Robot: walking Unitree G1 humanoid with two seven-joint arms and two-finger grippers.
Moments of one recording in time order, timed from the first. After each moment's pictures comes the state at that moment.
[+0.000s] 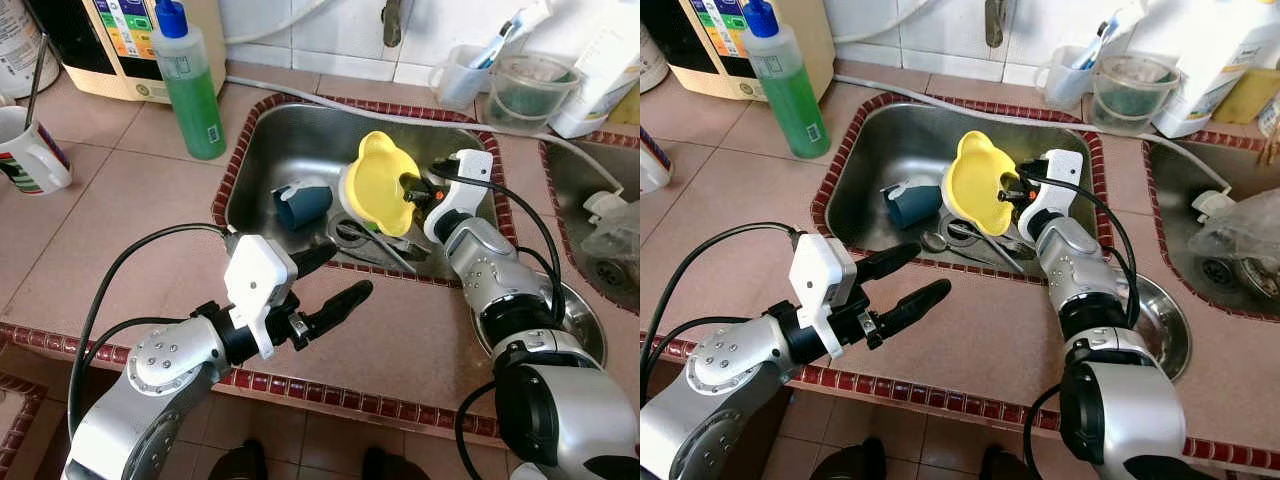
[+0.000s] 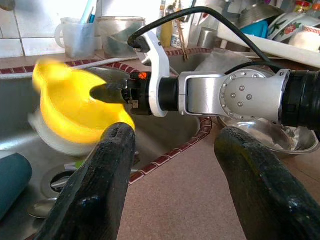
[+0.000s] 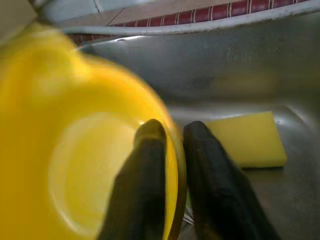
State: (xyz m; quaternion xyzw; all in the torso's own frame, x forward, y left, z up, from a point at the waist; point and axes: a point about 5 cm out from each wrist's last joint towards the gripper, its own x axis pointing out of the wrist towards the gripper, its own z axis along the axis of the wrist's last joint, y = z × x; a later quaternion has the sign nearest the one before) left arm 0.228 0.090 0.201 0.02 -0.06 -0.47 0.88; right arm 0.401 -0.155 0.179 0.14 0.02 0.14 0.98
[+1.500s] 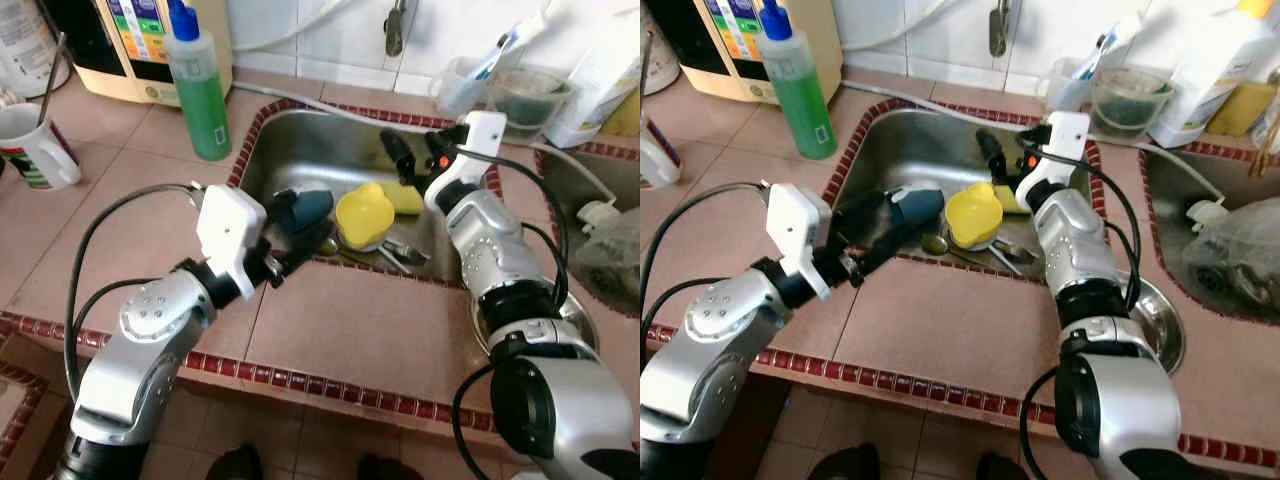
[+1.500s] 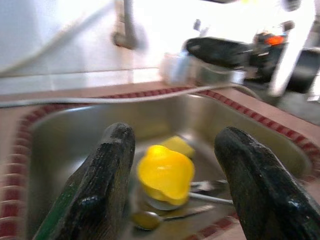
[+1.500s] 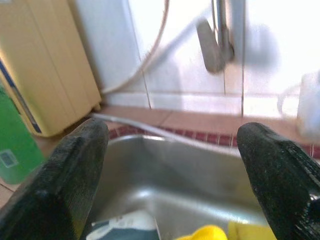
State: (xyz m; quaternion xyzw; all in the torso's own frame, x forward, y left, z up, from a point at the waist) left arm 0.289 0.126 0.208 0.03 -0.09 -0.32 0.94; right arm 0.400 -0.149 0.228 0.11 -0.11 0.18 0.97
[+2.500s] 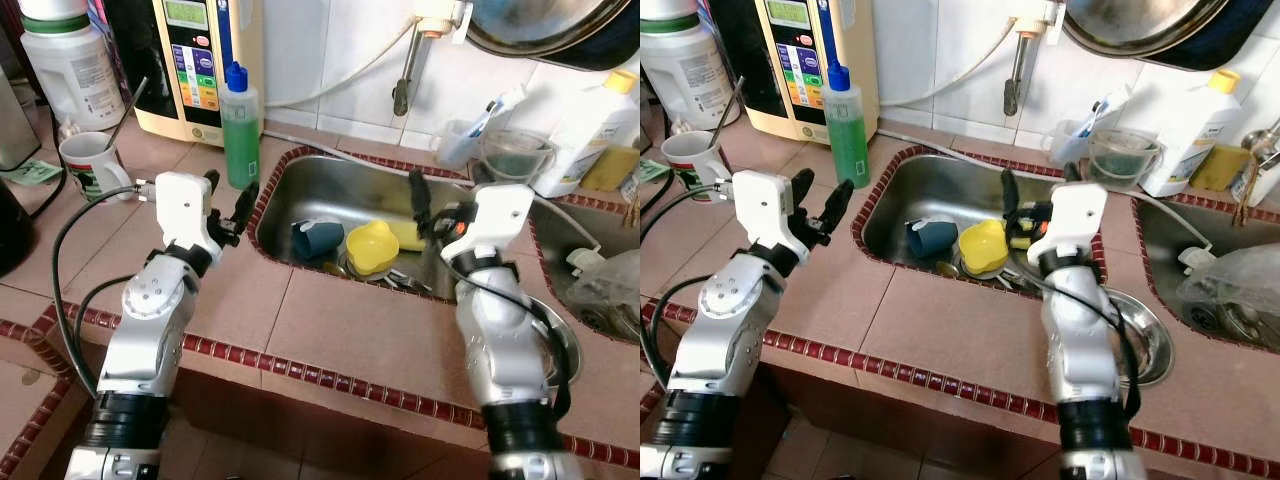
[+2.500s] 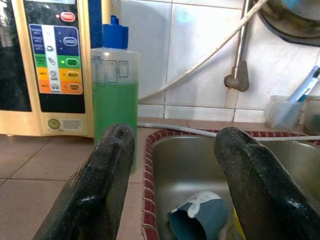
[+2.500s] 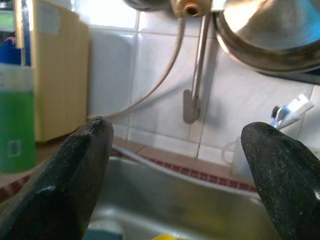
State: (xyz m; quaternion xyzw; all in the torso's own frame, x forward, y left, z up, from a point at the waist) left arm 0.325 0.156 0.181 0.00 -0.11 -0.14 0.98; right arm 0.316 -0.142 0.173 -0.01 -0.19 0.06 0.98
